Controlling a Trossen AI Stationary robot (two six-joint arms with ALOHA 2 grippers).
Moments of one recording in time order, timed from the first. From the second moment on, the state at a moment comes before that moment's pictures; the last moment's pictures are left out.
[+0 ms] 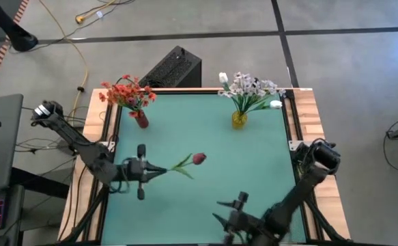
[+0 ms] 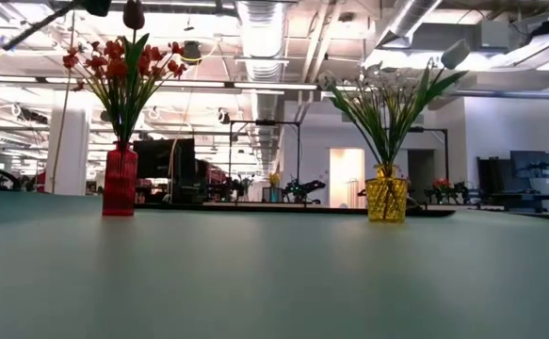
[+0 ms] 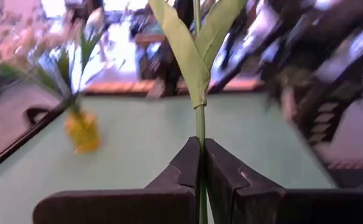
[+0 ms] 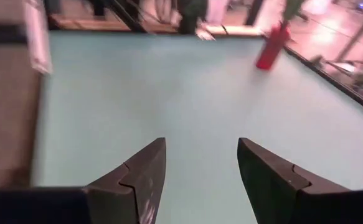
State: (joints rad) left arm -0.67 1.00 0.58 0.28 -0.75 -0.09; right arm 0.84 1.95 1.46 -0.46 1.12 0.75
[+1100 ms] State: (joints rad) left arm -0.17 0.65 0.49 0.25 -0.30 0.35; right arm -0.09 1.92 1.25 0.74 -0.27 -0.18
